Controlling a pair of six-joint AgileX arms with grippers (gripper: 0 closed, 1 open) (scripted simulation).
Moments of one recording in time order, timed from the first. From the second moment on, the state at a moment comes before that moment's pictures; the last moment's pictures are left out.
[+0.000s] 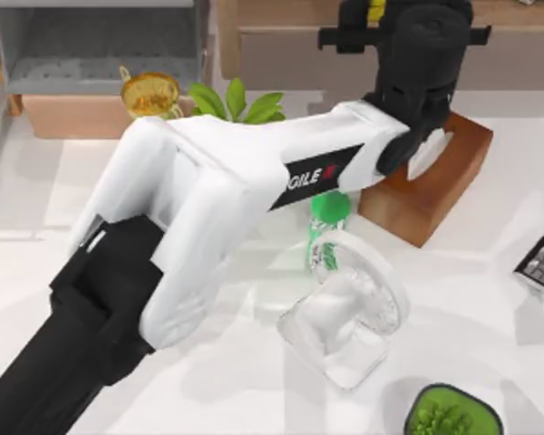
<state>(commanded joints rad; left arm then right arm) -0.79 2.70 2.20 0.51 -0.74 0.01 0.00 0.00 0.00 0.00 0.00 0.00</state>
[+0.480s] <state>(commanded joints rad) -0.79 2.70 2.20 0.51 -0.74 0.01 0.00 0.00 0.00 0.00 0.00 0.00</state>
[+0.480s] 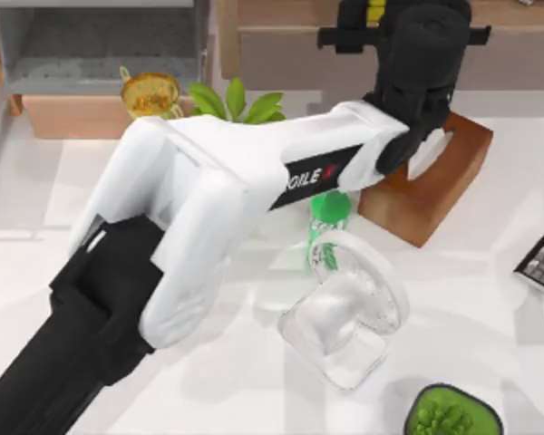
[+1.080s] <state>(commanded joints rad) -0.82 2.67 2.24 0.57 -0.77 -0.01 0.00 0.00 0.00 0.00 0.00 0.00</state>
